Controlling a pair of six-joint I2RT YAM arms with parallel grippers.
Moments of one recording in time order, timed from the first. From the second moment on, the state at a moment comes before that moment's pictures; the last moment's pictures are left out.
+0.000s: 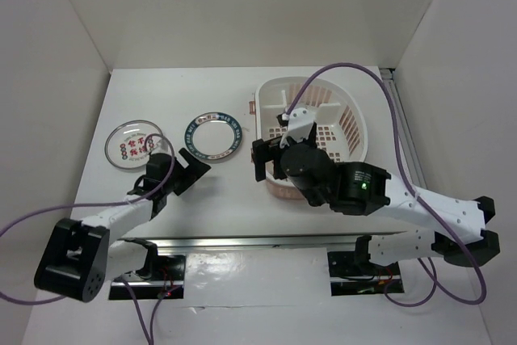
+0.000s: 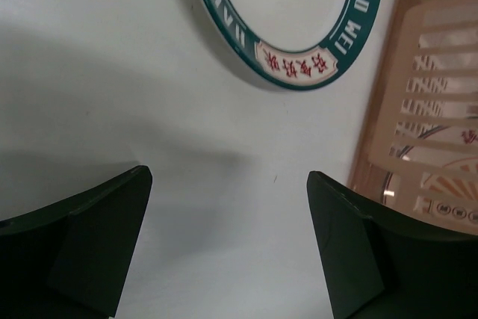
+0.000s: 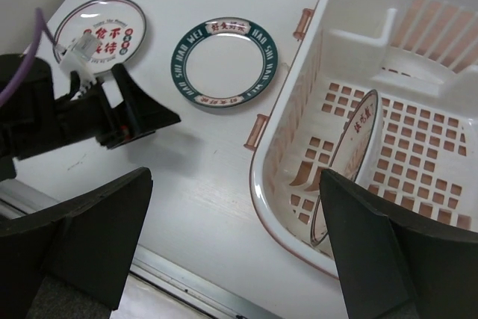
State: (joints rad) left arm -0.21 1.10 0.32 0.15 0.11 -0.90; right arm 1.29 1.15 1.37 -0.66 0.81 0.45
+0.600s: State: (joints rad) left arm -0.22 1.53 0.49 0.44 -0.02 -1.05; right arm 1.34 1.16 1.33 -0.58 0.77 0.40
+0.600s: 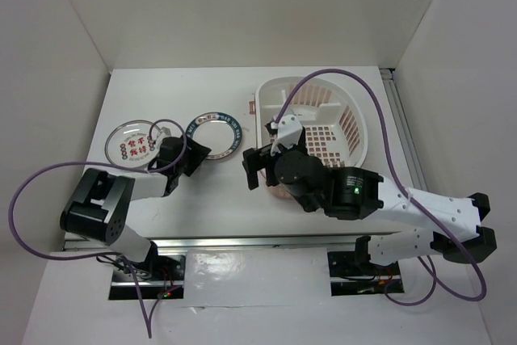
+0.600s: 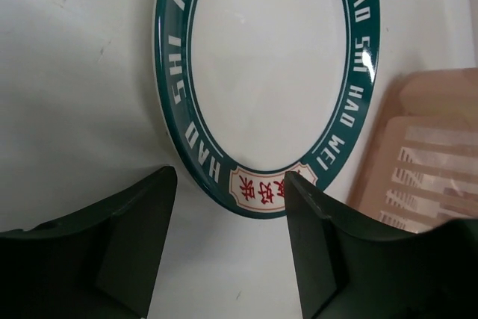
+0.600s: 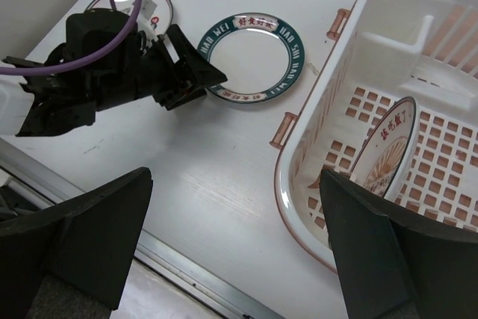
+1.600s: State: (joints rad) left arm -0.26 1.37 0.62 0.11 -0.20 -1.03; right arm 1.43 1.16 1.30 -0.55 0.86 0.40
